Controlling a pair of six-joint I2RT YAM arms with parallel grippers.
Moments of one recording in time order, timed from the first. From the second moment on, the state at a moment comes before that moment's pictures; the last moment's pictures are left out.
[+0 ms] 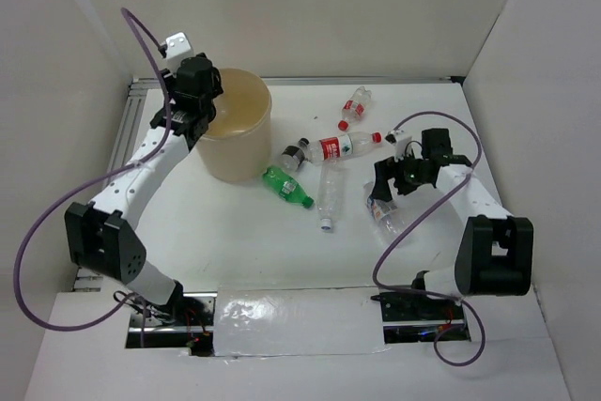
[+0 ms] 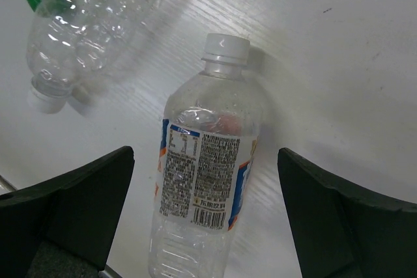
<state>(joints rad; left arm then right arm) -0.31 1.51 1.46 -0.21 -0.68 -0.40 -0.07 1.36 0.87 -0.56 -0.59 -0.37</state>
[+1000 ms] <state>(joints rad) -0.88 1.37 0.92 -0.55 -0.52 -1.03 0.12 1.58 1.64 -0.65 -0.63 -0.49</state>
